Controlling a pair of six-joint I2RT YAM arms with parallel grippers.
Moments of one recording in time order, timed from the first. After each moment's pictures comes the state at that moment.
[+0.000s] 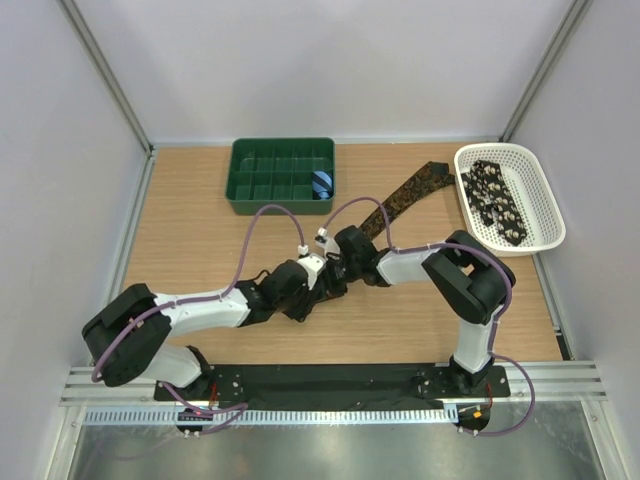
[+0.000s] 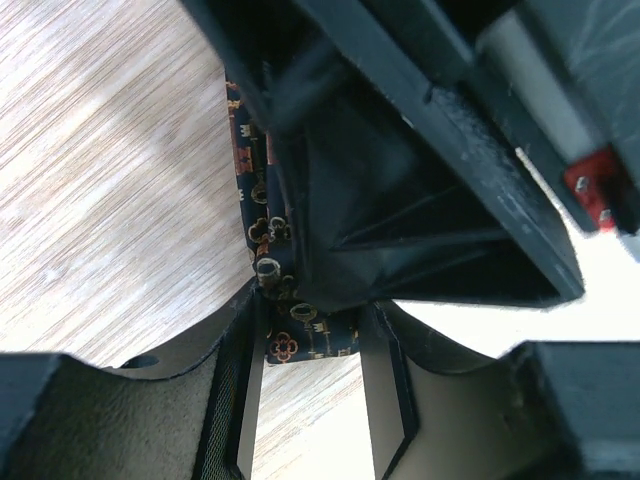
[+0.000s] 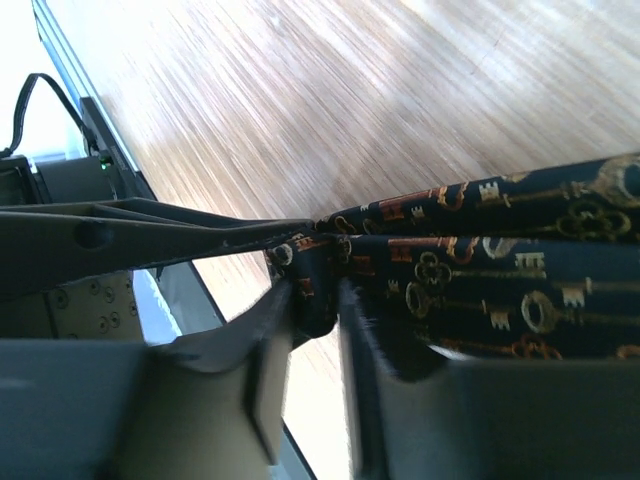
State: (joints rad) left arm -0.91 1.40 0.58 -0.06 -0.08 -0.26; right arm 0.74 1.86 0.86 0.18 -0.64 0.64
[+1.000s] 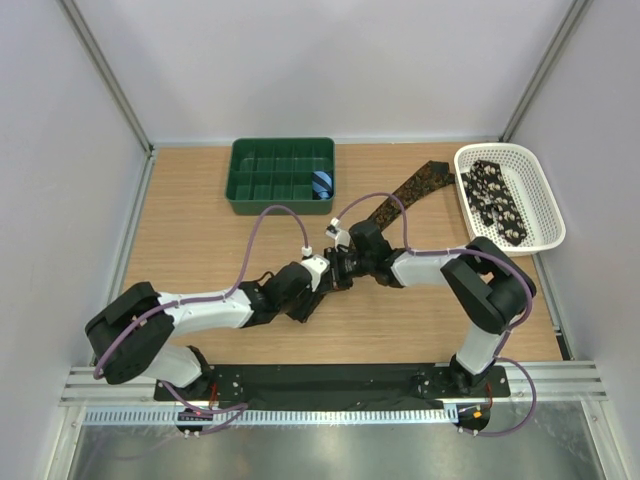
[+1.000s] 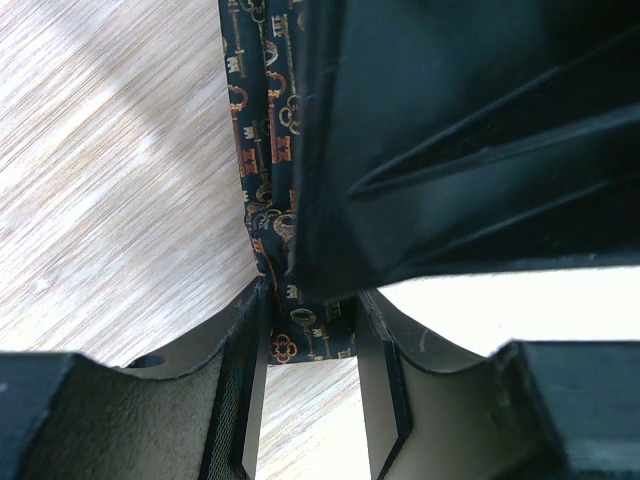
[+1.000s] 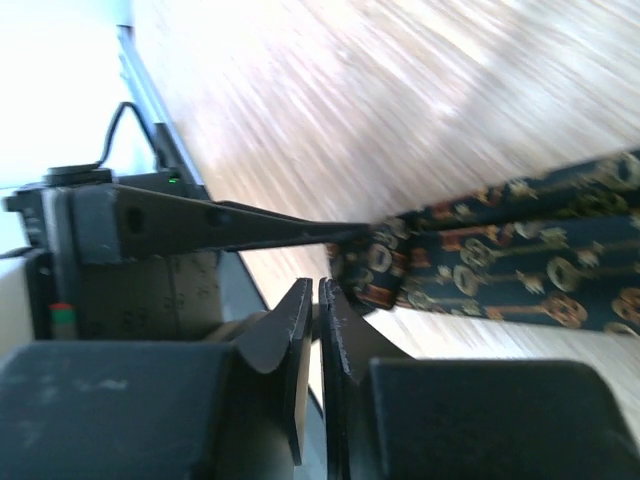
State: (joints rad) left arm -0.94 1.41 0.59 -0.05 -0.10 -0.26; right arm 0.68 1.74 0.78 0.26 -0.68 0.72
